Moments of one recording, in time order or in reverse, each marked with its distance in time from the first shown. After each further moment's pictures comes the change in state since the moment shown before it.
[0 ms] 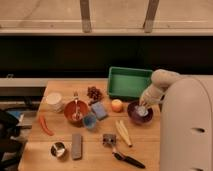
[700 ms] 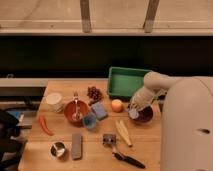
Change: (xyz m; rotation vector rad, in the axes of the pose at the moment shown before) arm 0.040 0.013 0.017 -0.055 0.079 -0.043
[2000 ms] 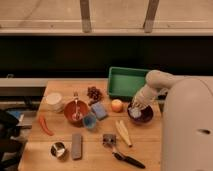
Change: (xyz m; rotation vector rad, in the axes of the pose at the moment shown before) arm -0.003 0.003 -0.009 0.014 -0.005 -0.047
